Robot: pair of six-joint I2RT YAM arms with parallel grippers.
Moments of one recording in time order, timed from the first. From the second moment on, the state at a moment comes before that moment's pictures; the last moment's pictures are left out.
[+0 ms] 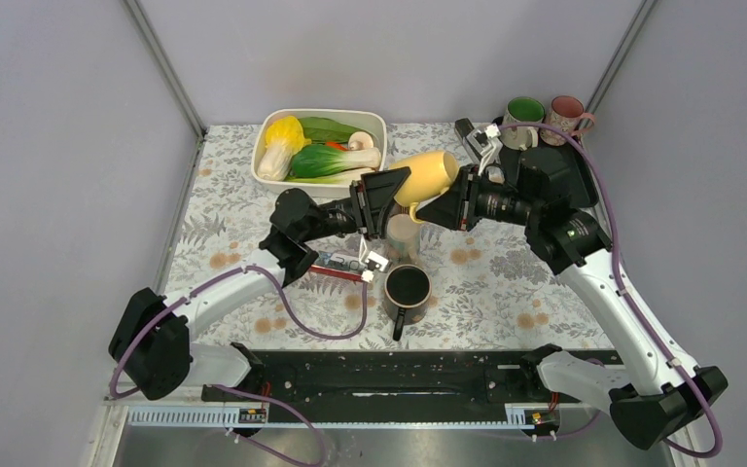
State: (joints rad) left arm -0.70 1.30 0.86 0.77 0.75 1.73; right arm 0.45 1.08 1.22 -0.40 -0.70 0.50
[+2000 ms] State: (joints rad) left arm -0.67 1.54 1.95 -1.37 0.22 0.41; right arm 0.52 1.44 1.65 -0.94 -1.01 -0.91
